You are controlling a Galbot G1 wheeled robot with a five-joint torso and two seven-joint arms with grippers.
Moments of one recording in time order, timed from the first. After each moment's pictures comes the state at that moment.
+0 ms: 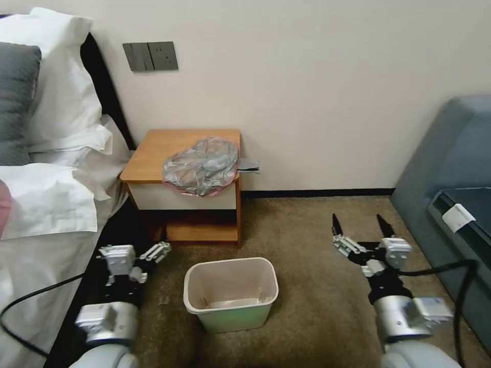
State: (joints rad) left arm 1.81 -1.55 -0.71 -2.43 -0.11 0.02 0.00; right arm -1.79 1.49 0.58 2.49 0.16 -0.07 0.02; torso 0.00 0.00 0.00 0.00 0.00
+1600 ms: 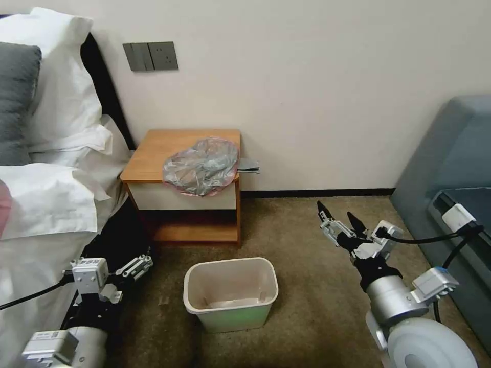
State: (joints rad) left arm 1.96 -1.45 -0.78 -2.50 -0.22 0.05 -0.01; right arm -1.53 1.33 0.50 2.36 0.88 -0.29 0.20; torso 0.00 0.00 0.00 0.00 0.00
